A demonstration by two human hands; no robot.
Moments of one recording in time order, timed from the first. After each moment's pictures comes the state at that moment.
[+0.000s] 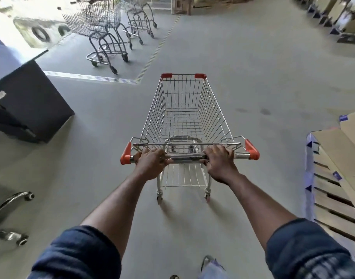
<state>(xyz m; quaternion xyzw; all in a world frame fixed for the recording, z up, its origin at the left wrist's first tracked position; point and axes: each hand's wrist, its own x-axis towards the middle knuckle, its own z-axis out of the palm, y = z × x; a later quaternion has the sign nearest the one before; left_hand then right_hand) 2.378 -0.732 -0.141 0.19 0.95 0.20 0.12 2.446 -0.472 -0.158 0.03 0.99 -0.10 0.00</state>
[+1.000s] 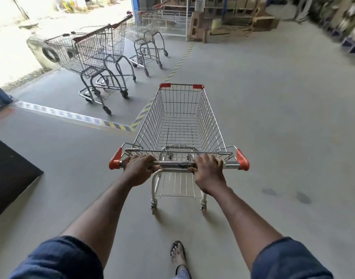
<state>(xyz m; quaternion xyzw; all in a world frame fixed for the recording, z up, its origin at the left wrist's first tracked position) 1.564 -0.507 -0.150 0.17 0.97 0.18 0.07 1.621 -0.246 -0.168 0.00 1.00 -0.09 -0.01</state>
